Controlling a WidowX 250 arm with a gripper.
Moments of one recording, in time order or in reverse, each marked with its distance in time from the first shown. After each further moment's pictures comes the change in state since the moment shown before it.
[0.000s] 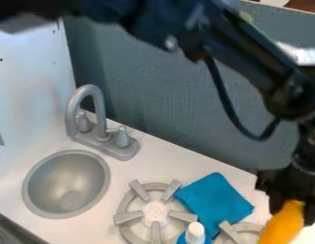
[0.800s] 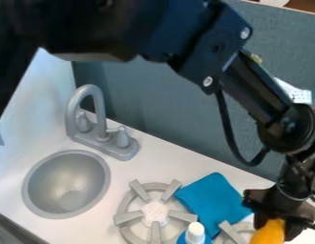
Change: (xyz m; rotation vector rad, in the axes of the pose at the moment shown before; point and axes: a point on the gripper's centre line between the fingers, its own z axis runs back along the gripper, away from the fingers) arm 0.000 0.013 -0.042 0.051 -0.030 0.010
